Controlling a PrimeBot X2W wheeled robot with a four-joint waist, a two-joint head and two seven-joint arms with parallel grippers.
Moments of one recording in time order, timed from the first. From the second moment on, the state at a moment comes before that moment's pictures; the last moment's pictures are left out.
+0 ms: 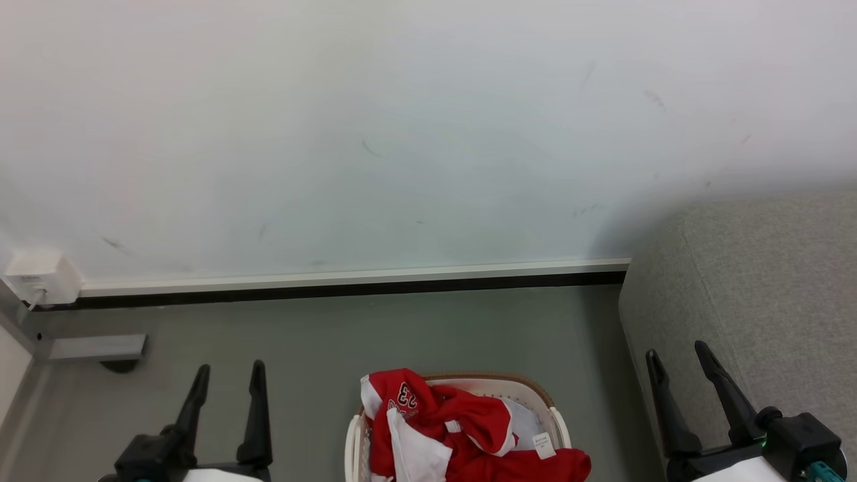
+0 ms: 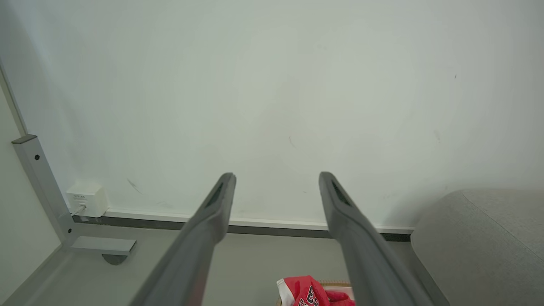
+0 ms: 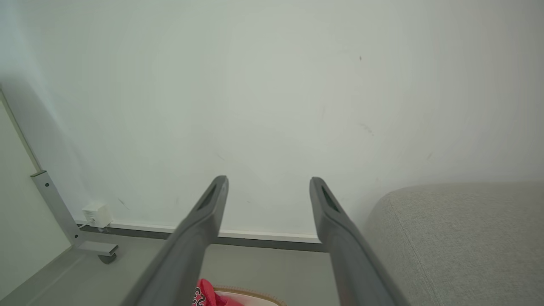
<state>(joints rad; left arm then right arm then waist) -0.01 0.05 0.01 0.13 -0.15 -0.03 -0.24 -0.08 -0.13 0.18 0.18 0.36 0.13 -0.24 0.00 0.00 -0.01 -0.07</state>
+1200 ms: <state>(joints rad) -0.01 0.05 0.01 0.12 -0.08 -0.02 -0.26 -0.08 -0.13 0.19 0.17 0.29 0.13 -0.26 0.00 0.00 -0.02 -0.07</state>
